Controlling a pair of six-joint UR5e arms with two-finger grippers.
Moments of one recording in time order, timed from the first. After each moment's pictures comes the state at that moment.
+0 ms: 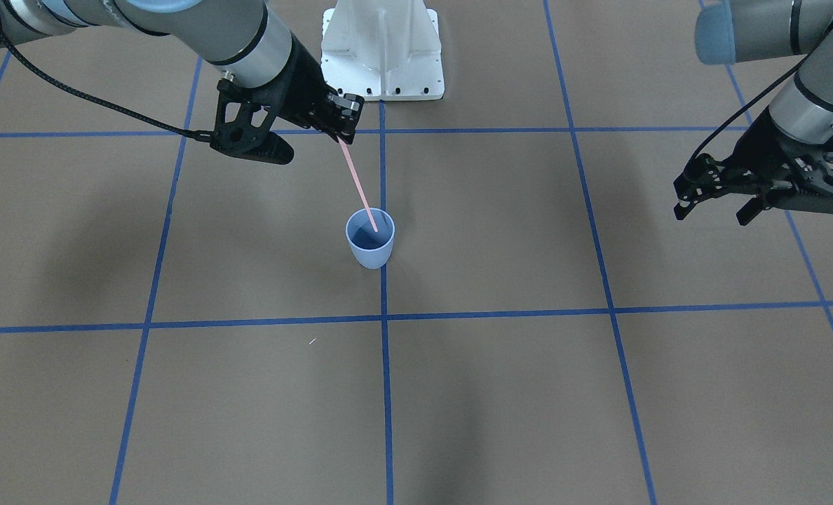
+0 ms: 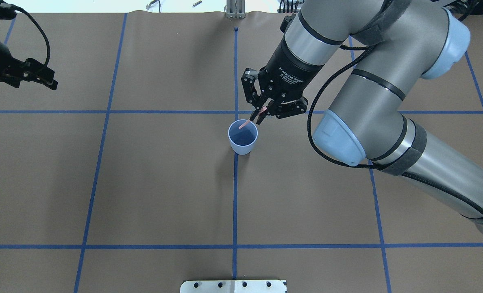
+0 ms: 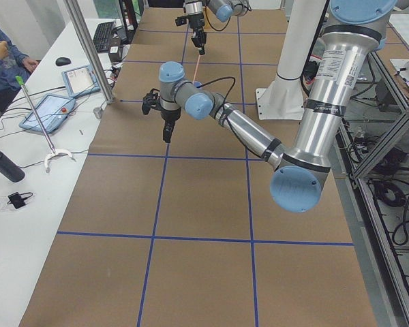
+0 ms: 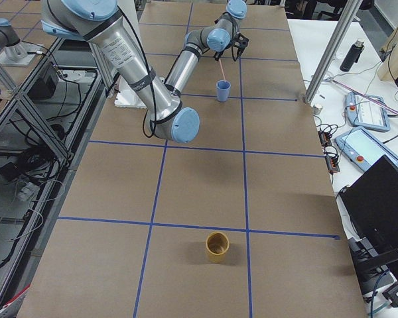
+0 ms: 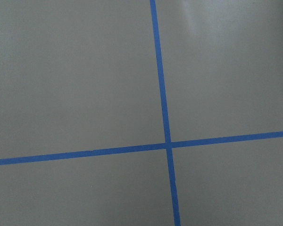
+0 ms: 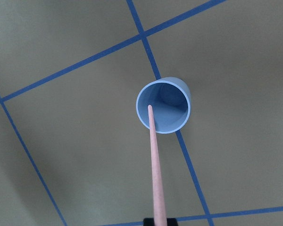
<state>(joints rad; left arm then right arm) -1.11 -1.82 -1.92 -1.61 -2.21 -0.65 0.79 -0.81 1.82 -1.69 2.44 1.49</state>
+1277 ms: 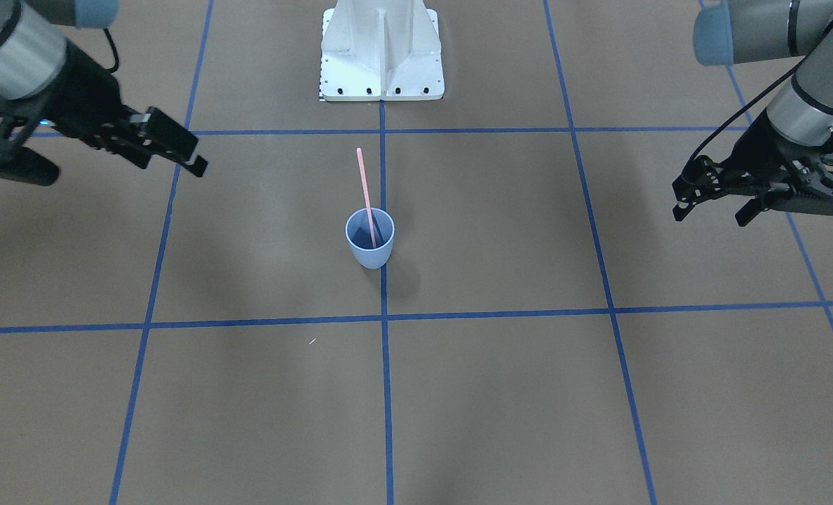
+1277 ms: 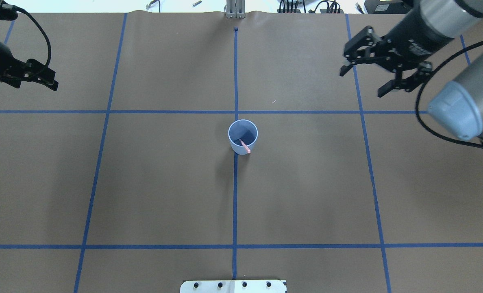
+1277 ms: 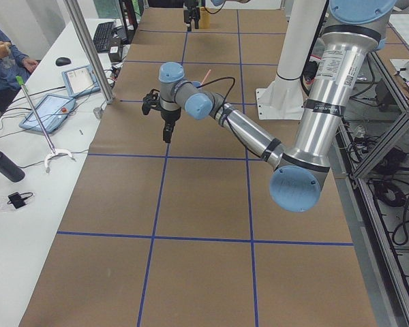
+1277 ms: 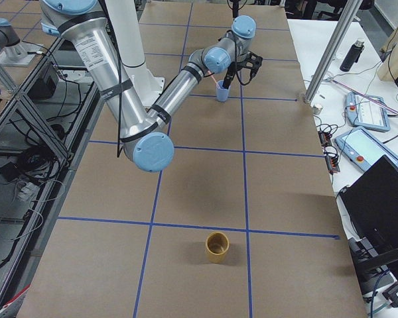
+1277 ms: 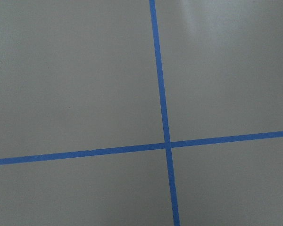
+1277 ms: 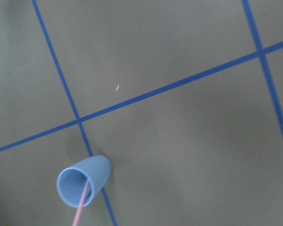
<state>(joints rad) -1.10 -1.82 -1.92 -1.61 -2.20 -0.65 1.09 -1.16 1.99 -1.68 2.48 1.16</state>
